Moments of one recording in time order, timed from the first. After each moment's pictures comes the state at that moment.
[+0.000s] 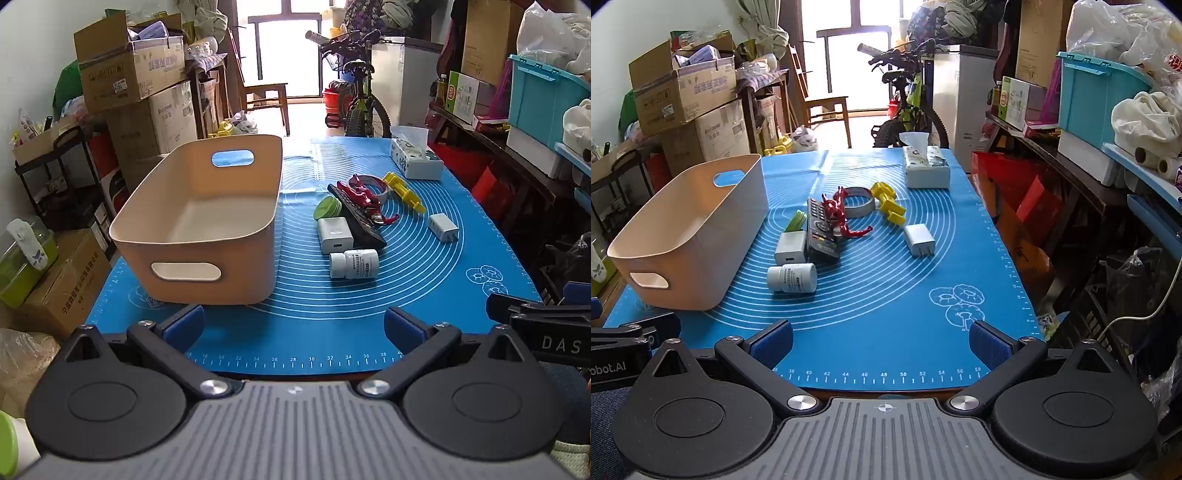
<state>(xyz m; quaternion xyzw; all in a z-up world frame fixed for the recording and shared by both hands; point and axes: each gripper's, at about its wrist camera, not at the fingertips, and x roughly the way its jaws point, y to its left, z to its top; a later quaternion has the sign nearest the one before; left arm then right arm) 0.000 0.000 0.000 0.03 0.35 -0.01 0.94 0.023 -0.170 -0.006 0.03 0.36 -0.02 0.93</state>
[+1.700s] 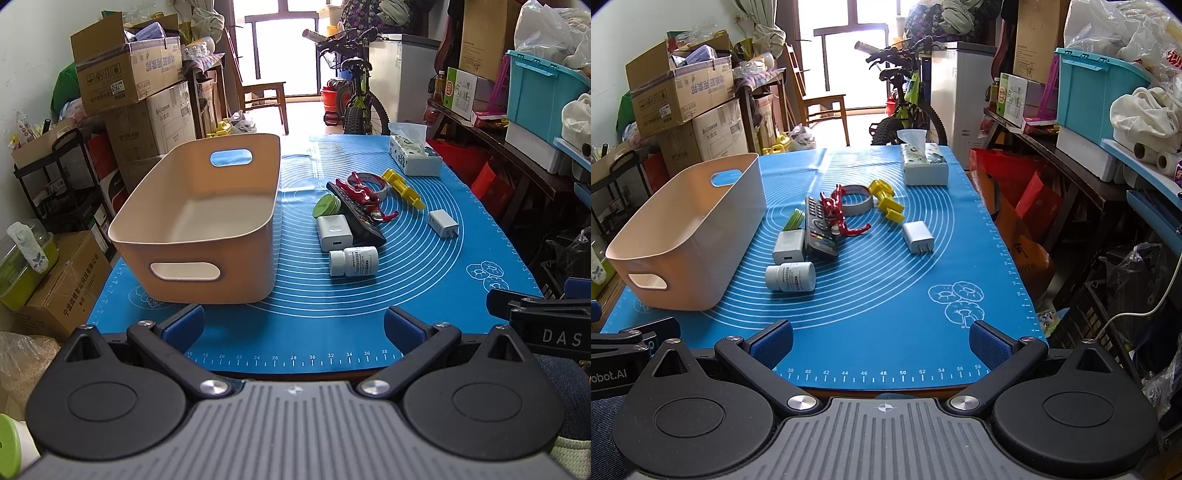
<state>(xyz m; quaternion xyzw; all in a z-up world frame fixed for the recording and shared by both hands) 0.001 0.000 -0.001 0.04 0.35 -0.01 0.94 0.024 -0.171 -0.008 0.03 0.36 -0.02 0.93</state>
